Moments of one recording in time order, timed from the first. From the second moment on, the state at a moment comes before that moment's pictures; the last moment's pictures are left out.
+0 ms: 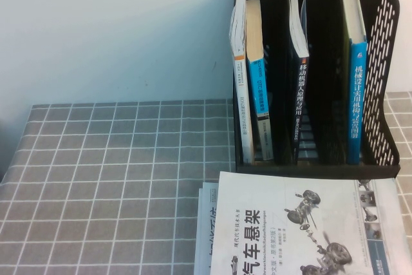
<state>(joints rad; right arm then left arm) -0.02 -0.01 -0.09 0.18 -0.06 -0.28 -0.08 -0.01 -0.20 0.01 0.03 -0.28</state>
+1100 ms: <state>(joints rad) -0.02 0.64 -0.54 0.28 0.68 -0.36 -0.08 0.57 -0.57 -0.40 0.65 -0.10</state>
